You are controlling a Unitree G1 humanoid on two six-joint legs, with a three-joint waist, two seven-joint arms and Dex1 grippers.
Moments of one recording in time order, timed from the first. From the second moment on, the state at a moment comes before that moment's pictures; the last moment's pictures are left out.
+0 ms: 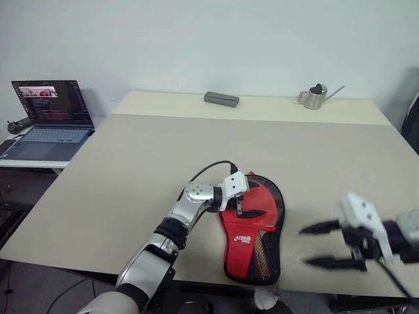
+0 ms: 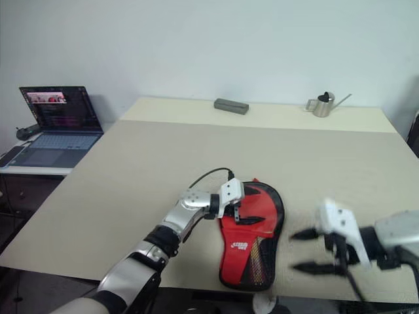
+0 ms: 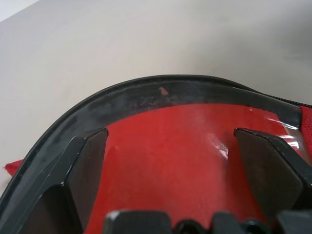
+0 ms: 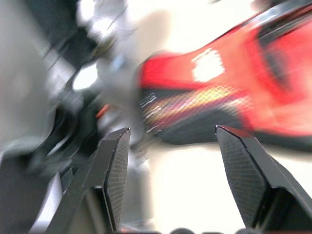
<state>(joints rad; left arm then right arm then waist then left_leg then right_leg) -0.72 0.14 -0.33 0.76 0.01 -0.23 -1.06 -0.01 -1.09 -0.26 -0.61 0.77 0.75 1.09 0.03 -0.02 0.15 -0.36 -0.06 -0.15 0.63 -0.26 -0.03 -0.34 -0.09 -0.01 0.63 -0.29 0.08</state>
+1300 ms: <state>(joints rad) -0.21 0.52 0.19 -0.27 -0.27 0.38 -0.71 -0.82 -0.70 -0.02 0.80 0.36 0.20 1.24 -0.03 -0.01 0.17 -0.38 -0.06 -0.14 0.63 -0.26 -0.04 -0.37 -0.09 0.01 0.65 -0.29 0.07</state>
